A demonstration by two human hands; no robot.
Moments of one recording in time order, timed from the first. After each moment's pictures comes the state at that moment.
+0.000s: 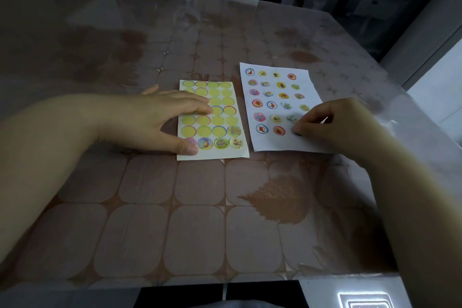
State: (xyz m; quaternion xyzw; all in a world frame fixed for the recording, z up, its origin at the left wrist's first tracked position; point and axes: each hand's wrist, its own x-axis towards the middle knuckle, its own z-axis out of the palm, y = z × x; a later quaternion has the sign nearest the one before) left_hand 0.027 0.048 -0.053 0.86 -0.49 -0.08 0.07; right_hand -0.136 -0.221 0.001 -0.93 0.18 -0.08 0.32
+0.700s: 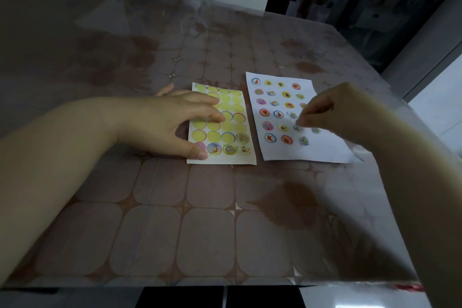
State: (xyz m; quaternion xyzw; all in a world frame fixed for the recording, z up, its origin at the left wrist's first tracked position) left_hand -0.002 0.053 -0.021 0.86 -0.50 -0.06 0.09; right_hand -0.115 -0.206 0.035 -0.96 0.15 -0.02 0.23
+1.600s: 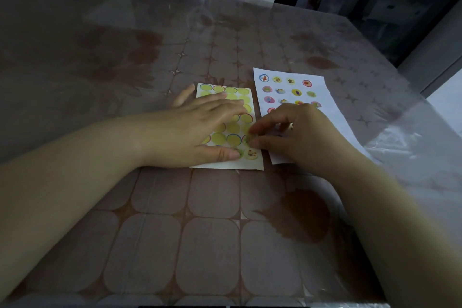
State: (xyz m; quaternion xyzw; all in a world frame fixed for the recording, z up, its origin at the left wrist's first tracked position) left_hand -0.030 0.032 -0.016 0.86 -0.49 -0.08 0.09; right_hand -0.112 -0.156 0.000 -0.95 0.01 -0.02 0.32
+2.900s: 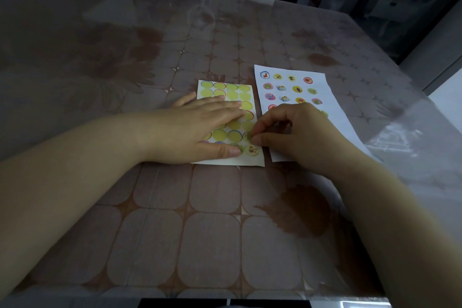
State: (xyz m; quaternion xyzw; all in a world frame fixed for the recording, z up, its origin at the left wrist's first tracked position) left_hand -0.028 0.030 -0.017 0.87 -0.48 -0.12 0.09; right_hand -0.112 -0.153 -0.001 -0.94 0.02 -0.01 0.35
